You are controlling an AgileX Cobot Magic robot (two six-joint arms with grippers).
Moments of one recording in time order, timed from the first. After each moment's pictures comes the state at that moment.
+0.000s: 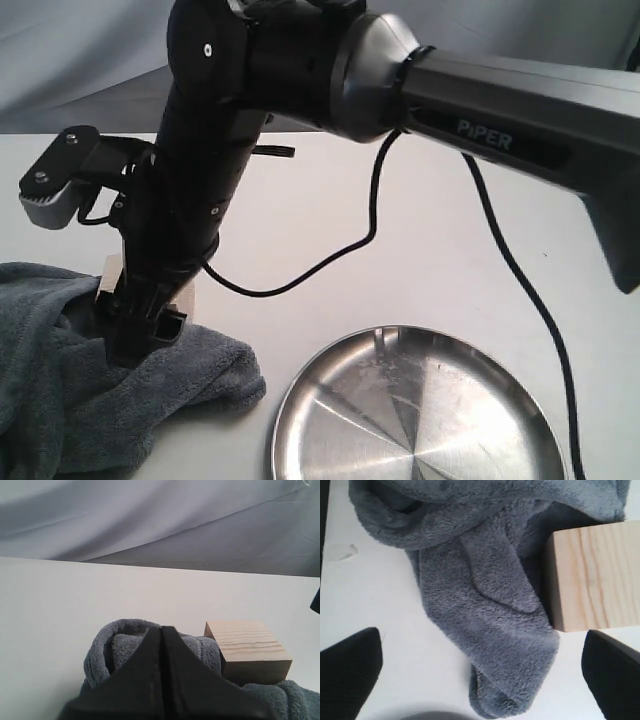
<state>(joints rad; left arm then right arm) 0.04 0.00 0.00 -0.24 0.27 0.17 0.87 2.15 -1.97 0.37 1.20 -0.76</state>
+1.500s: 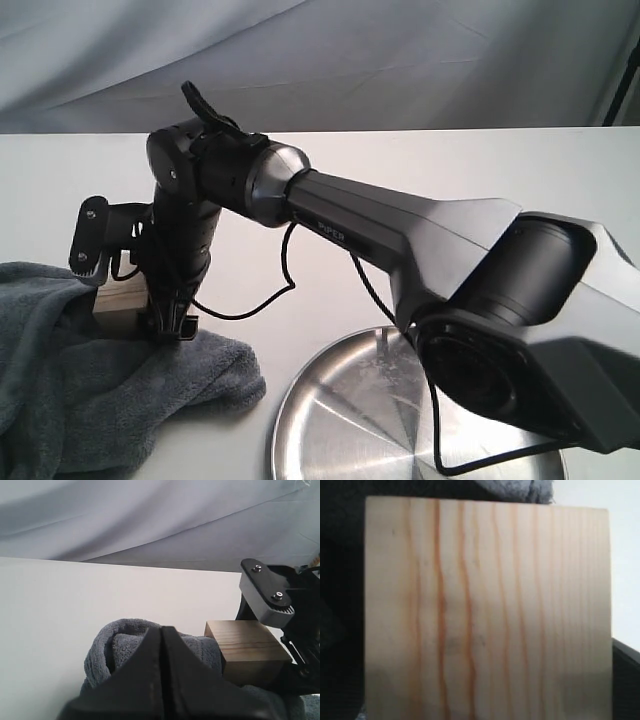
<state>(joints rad) 0.04 0.00 0.00 -0.24 0.27 0.17 0.86 2.55 -2.30 0.15 1.06 -0.88</state>
